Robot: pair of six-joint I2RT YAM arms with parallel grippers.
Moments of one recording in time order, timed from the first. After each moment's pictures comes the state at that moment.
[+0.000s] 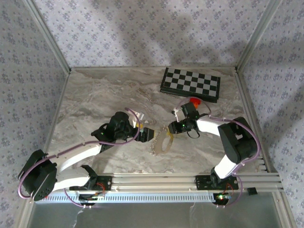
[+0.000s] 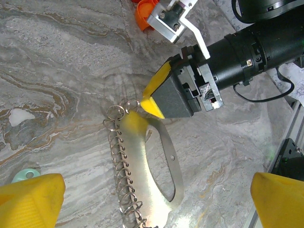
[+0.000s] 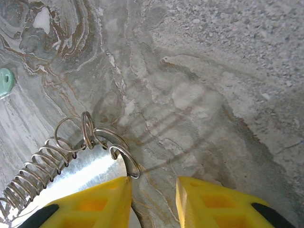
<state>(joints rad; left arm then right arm) -0.77 1.16 0.59 0.02 0.29 -0.47 0.43 1.64 0.76 -0.17 -0.42 0.13</state>
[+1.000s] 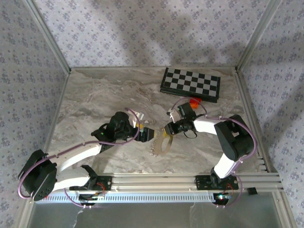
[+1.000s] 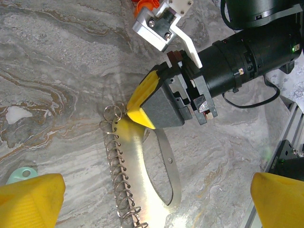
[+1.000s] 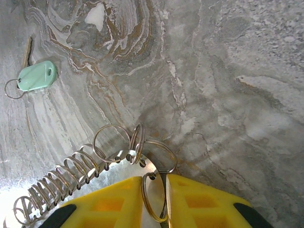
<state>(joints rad) -0.78 1.16 0.59 0.03 0.30 -0.49 0.47 1.68 0.76 -0.10 -0.51 0.08</state>
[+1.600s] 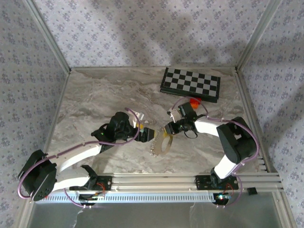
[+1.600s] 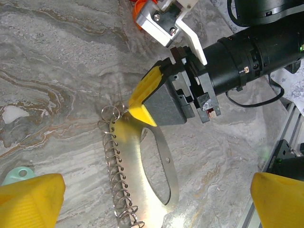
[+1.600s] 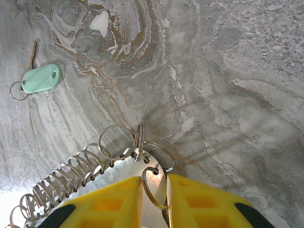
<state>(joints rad) -0.78 1.15 0.59 0.03 0.30 -0.49 0.47 1.64 0.75 -0.11 -0.49 0.08</state>
